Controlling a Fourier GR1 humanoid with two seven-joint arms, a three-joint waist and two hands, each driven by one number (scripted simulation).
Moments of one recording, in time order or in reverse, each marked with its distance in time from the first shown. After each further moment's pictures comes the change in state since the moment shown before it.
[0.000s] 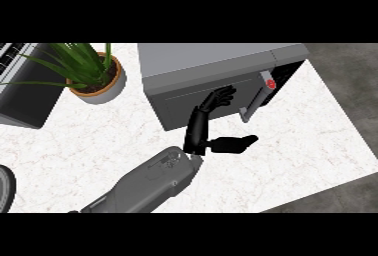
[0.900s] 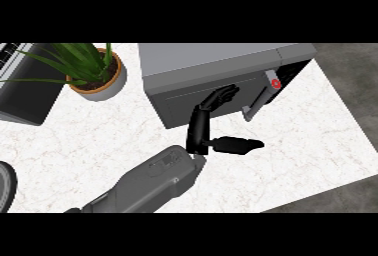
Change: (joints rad) left arm -0.024 0.000 -0.020 -0.012 0.140 0.024 -0.096; right arm -0.133 -0.075 -0.039 0.048 0.083 -0.047 0.007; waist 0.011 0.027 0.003
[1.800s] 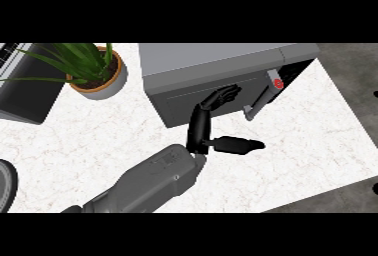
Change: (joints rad) left arm -0.019 0.000 -0.018 0.023 0.072 -0.026 -0.088; right arm -0.063 0.099 0.070 0.194 -0.290 0.091 0.077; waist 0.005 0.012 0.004
